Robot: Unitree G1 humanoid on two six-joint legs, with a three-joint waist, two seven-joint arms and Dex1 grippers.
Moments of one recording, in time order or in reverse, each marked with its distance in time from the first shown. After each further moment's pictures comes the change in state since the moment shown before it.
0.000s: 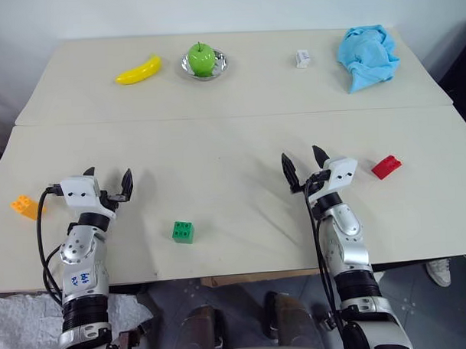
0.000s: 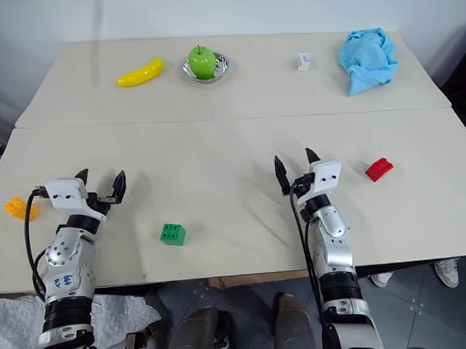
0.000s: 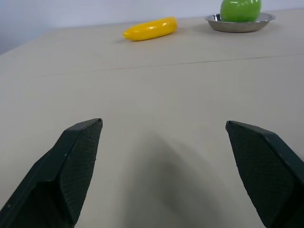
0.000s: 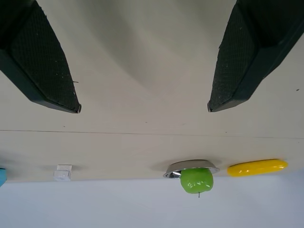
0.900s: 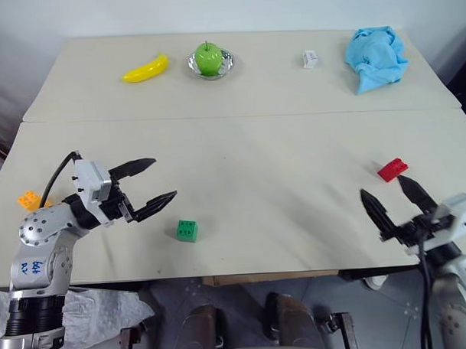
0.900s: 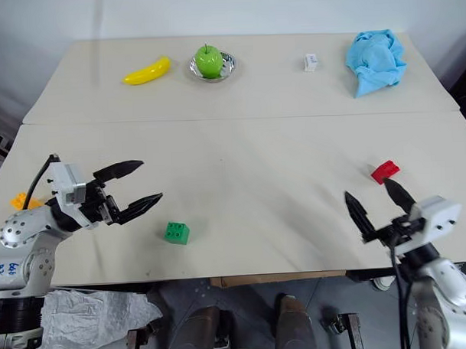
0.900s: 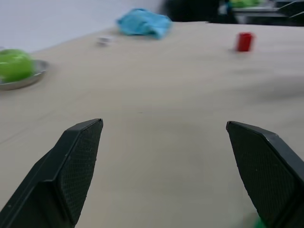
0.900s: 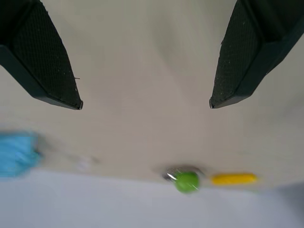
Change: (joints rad) left arm 0.028 0.326 -0.140 -0.362 -0.340 0.272 -0.784; right arm 0.643 -0.342 -0.332 -0.684 0.372 0.352 0.196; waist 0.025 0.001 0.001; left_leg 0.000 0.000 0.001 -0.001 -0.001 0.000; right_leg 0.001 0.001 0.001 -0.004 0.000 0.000
